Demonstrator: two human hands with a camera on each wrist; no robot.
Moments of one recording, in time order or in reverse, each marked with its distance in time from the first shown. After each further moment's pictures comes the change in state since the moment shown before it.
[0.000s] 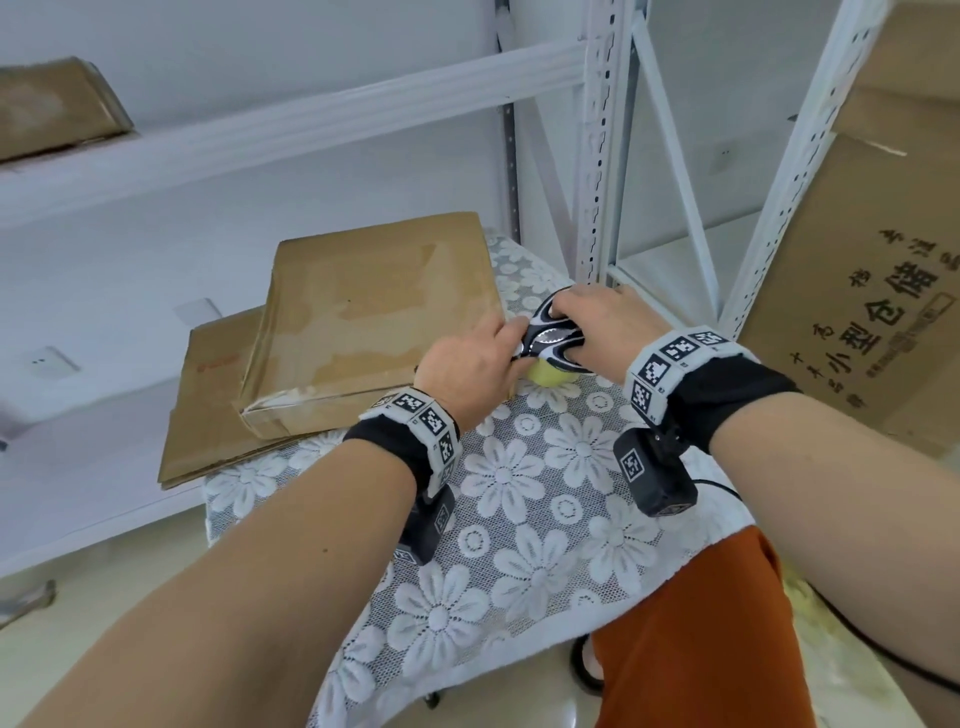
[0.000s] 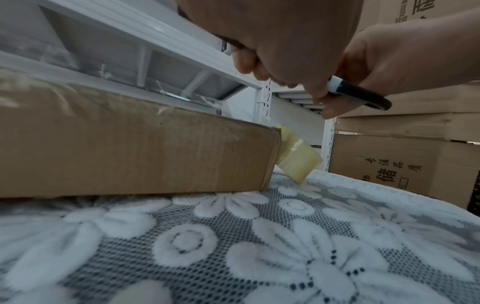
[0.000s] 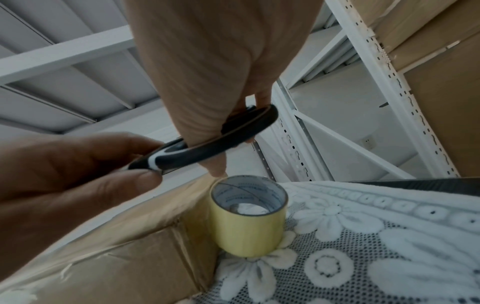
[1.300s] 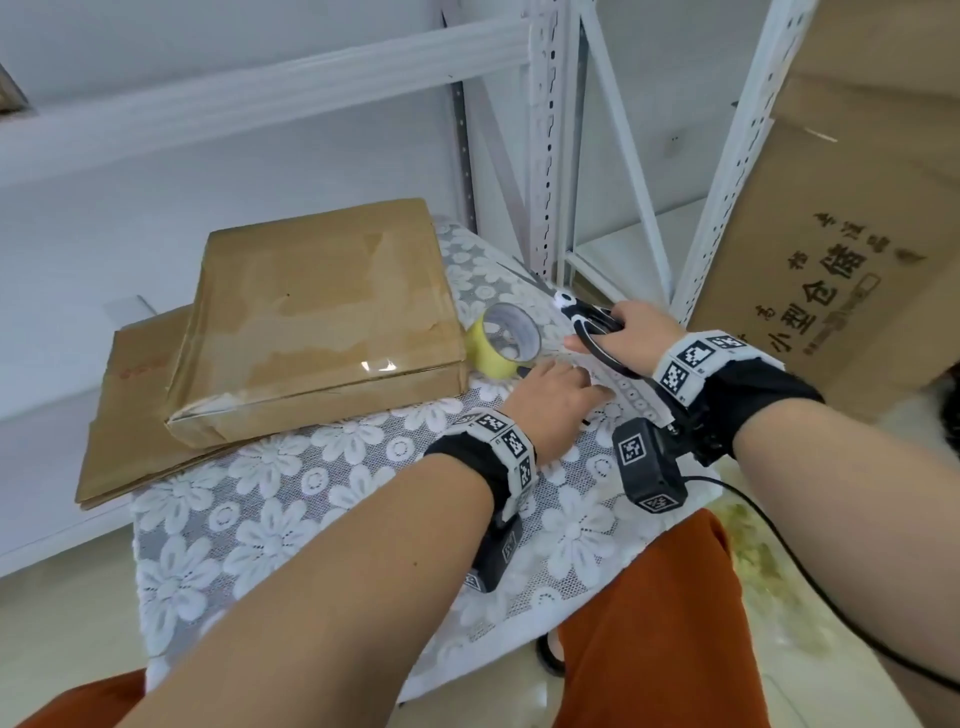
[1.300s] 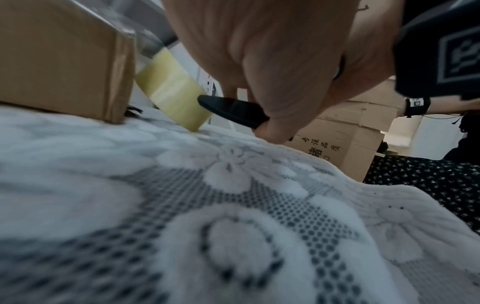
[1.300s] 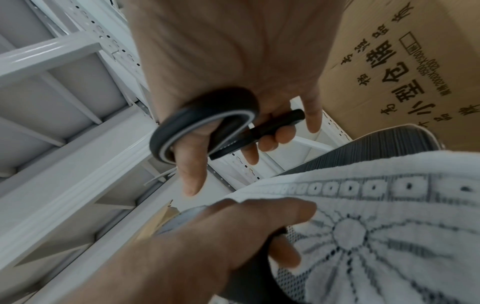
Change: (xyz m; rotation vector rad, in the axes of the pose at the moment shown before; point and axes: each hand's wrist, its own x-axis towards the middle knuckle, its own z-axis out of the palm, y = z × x) left_hand 0.024 0.100 0.055 -0.223 -0.216 0.366; right_hand -0.040 0.056 0.001 0.483 -0.154 0.560
